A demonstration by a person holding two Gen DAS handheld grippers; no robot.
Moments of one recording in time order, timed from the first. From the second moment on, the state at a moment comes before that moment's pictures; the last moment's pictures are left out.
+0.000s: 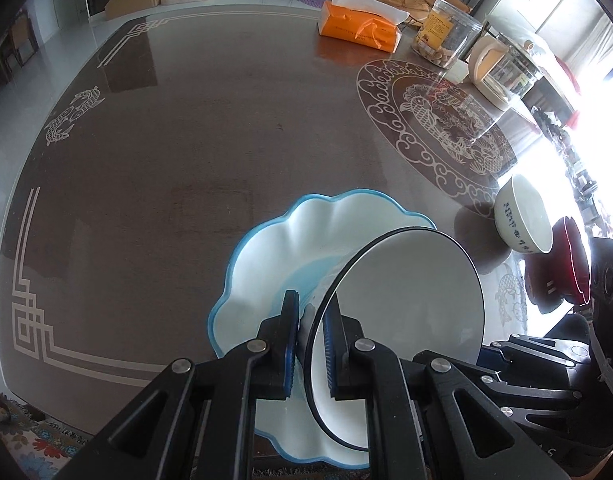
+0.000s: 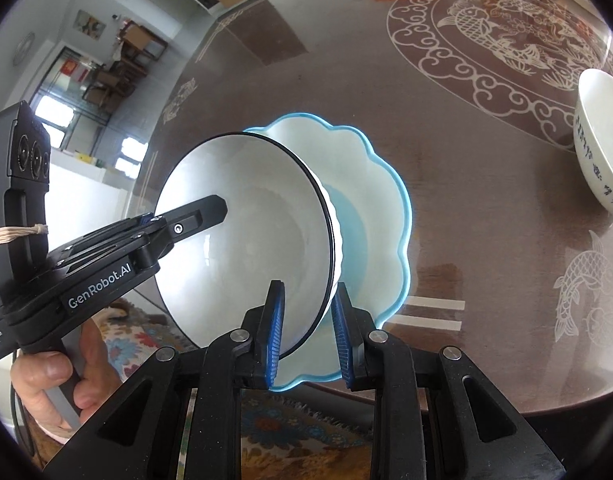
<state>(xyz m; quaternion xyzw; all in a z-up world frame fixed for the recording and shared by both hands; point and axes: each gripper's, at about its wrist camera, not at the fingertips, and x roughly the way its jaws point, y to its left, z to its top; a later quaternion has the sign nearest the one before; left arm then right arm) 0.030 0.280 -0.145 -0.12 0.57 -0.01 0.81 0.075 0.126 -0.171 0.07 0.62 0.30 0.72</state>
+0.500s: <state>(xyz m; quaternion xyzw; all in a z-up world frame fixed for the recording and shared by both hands) 0.035 0.286 -0.163 -0.13 0.58 -0.01 0.81 0.078 0.133 -0.176 0.06 0.62 0.30 0.72</state>
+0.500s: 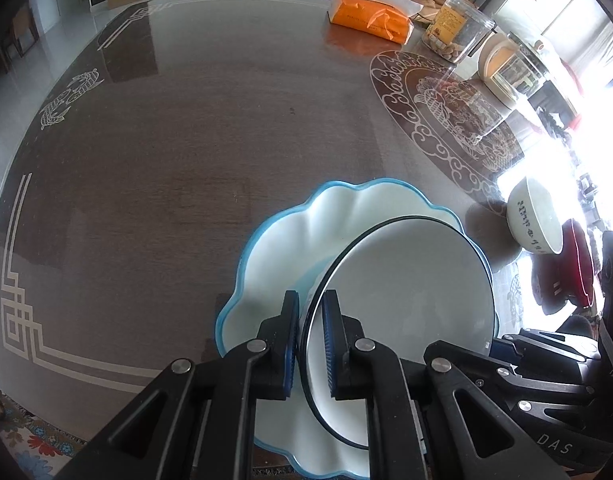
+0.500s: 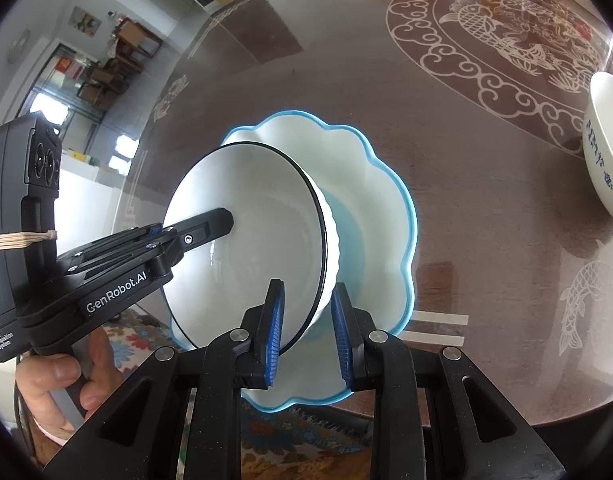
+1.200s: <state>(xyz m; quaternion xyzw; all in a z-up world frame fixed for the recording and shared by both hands) 0.030 0.291 -0.142 -0.13 0.54 0.02 0.83 0.066 0.115 -0.138 0.04 0.56 0.33 0.76</state>
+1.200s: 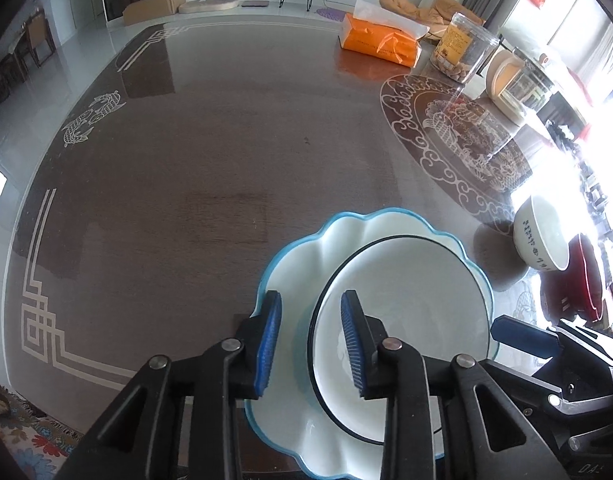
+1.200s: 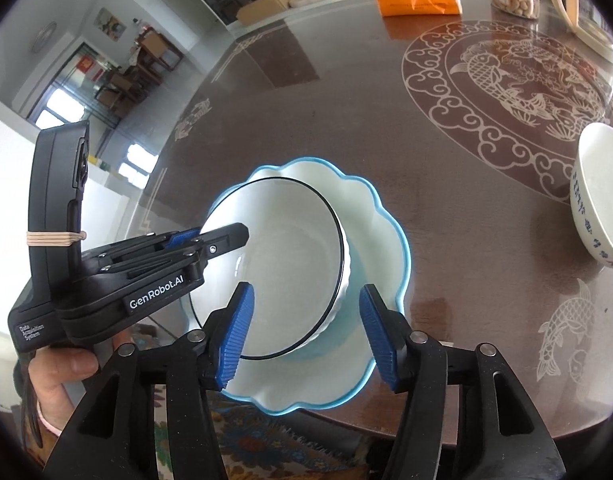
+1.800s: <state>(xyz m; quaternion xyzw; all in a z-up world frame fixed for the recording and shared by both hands) -0.028 0.155 -0.037 -0.05 0.34 -0.03 0.94 -0.014 -0.052 -0.117 -0.06 0.33 0.11 0.94</state>
